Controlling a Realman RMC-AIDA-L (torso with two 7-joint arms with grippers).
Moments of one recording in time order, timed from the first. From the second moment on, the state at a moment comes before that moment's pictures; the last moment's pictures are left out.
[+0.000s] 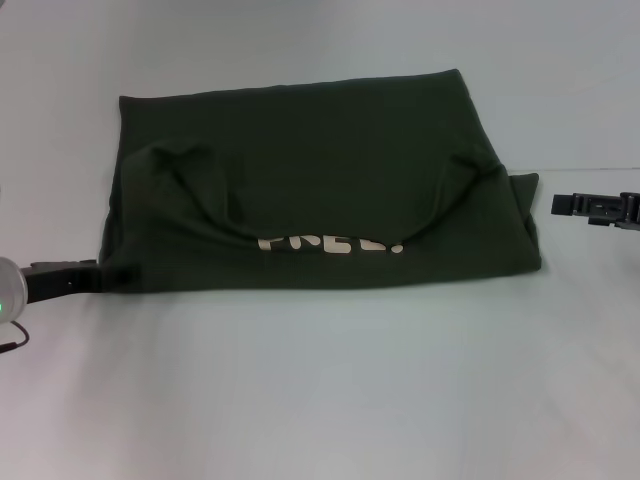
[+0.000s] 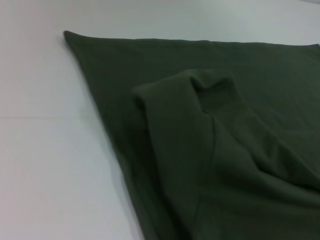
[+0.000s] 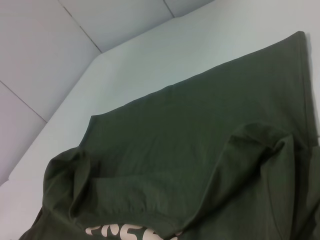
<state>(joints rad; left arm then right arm) -0.67 -2.05 0.55 0.54 2.31 0.81 -1.88 0.66 1.84 -0.61 -0.52 -2.08 -1.24 2.08</state>
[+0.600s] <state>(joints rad) -0.69 -2.04 0.55 0.50 2.33 0.81 -1.88 0.66 1.85 -0.61 -0.52 -2.09 -1.24 2.09</state>
